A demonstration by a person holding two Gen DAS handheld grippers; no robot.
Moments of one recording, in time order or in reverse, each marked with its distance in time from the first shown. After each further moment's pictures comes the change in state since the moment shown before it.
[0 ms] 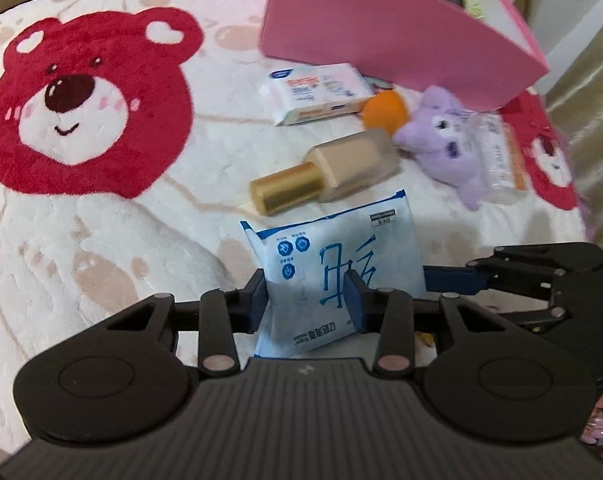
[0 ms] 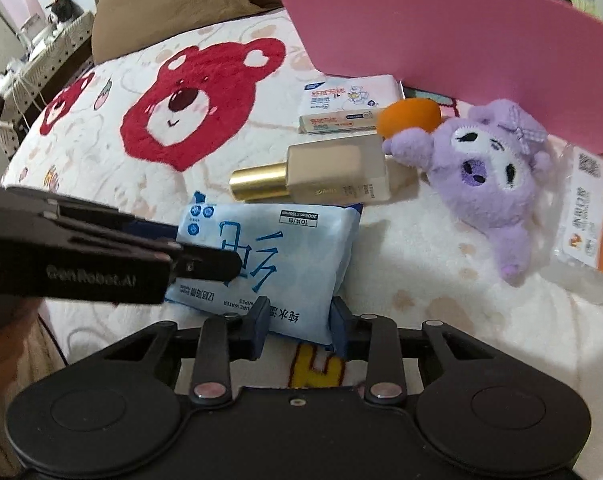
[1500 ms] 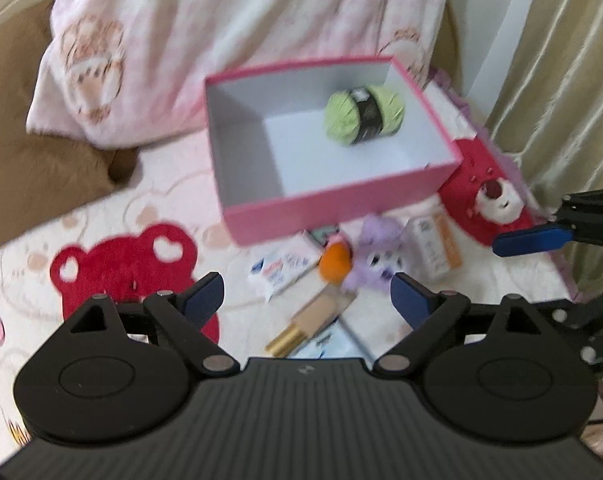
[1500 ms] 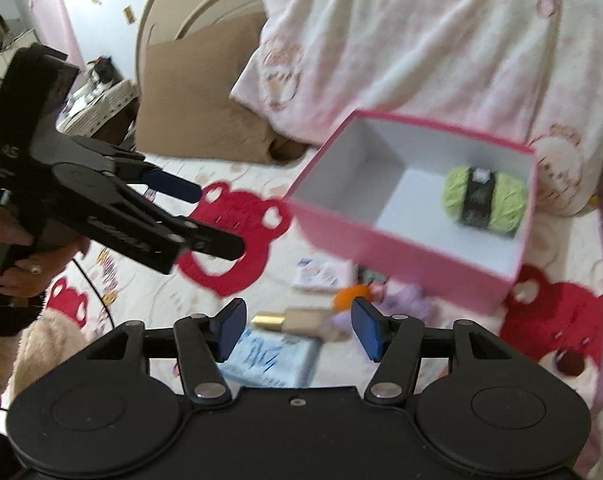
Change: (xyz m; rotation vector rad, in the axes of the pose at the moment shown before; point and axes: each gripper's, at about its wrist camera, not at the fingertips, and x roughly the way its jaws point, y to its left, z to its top) left arm -0.113 -0.074 0.114 0.316 -0.084 0.094; right arm -0.170 -0.017 0.068 -0.062 -0.193 0.056
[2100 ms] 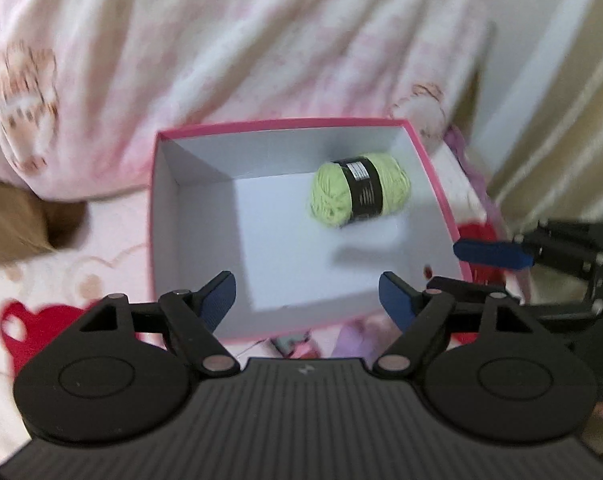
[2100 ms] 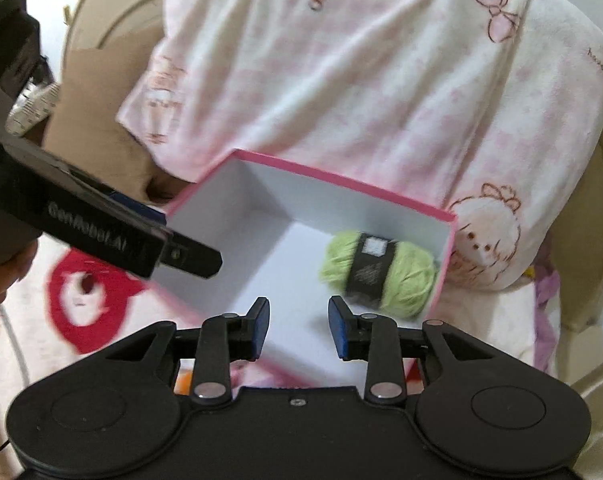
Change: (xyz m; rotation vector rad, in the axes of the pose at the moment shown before) left arm 0.068 -0.020 0.105 -0.063 -0.044 -0.044; right arm 0.039 -0.088 0.055 -0.059 -0.092 -0.222
